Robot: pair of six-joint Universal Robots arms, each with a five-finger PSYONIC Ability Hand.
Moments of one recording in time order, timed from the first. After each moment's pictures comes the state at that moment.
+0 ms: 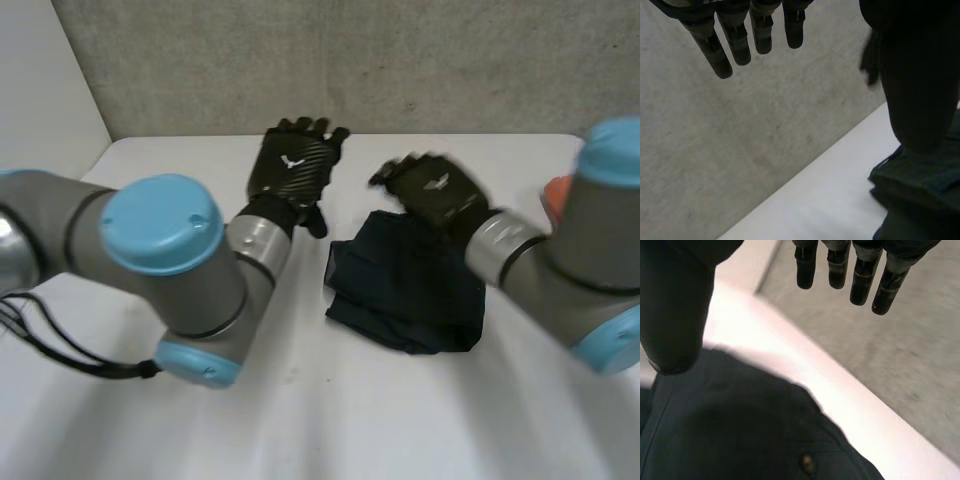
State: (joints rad) left arm 4.00 -2.13 -1.28 3.51 -1.65 3.39; right arm 2.01 -1.15 1.39 -0.04 1.26 2.77; left_hand 0.19 0.21 0.21 0.20 0.05; right_hand 0.20 0.22 0.22 0.23 0.06
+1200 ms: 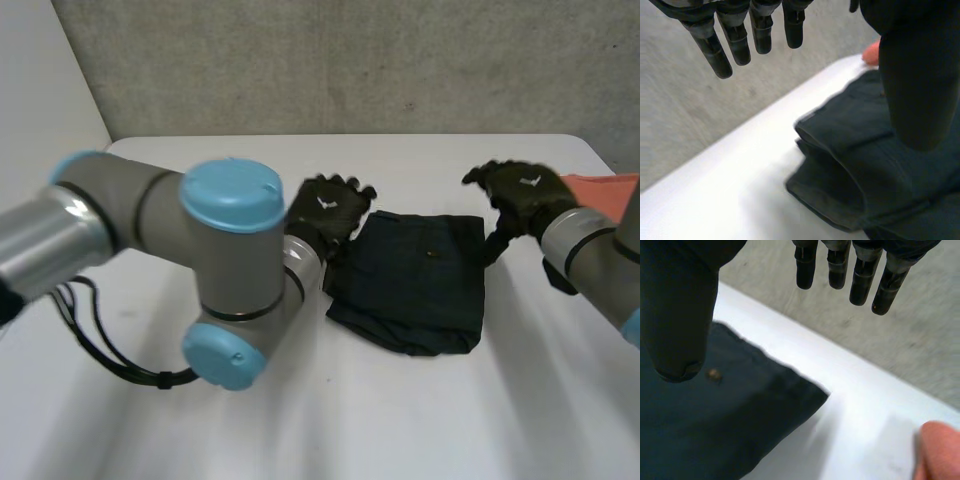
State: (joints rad) left arm 3.95 -2.28 -1.02 3.13 -1.64 3.33; right arm 1.81 -1.19 1.44 0.00 1.39 2.93; left_hand 0.19 0.21 0.21 0.20 0.05; right_hand 0.20 0.22 0.22 0.23 0.06
